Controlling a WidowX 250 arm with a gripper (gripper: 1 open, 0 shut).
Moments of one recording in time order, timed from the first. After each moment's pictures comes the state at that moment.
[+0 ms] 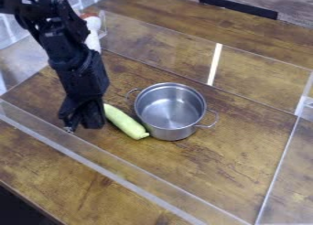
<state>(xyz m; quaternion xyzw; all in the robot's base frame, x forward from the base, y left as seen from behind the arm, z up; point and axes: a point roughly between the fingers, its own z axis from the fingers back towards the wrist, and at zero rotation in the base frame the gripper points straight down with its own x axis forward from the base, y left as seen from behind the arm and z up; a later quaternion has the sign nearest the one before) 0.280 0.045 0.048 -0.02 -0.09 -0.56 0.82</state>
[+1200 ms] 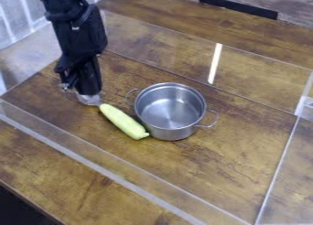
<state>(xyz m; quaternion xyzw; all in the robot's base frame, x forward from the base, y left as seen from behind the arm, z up) 0.293 0.057 0.090 -0.04 -0.06 -0.55 0.83</state>
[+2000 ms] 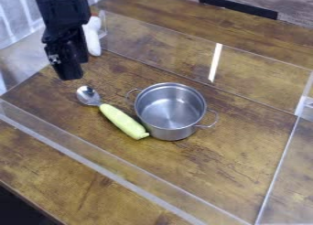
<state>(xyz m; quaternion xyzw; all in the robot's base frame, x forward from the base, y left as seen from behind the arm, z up) 0.291 0.073 0.126 -0.05 -0.07 -0.45 0.89</state>
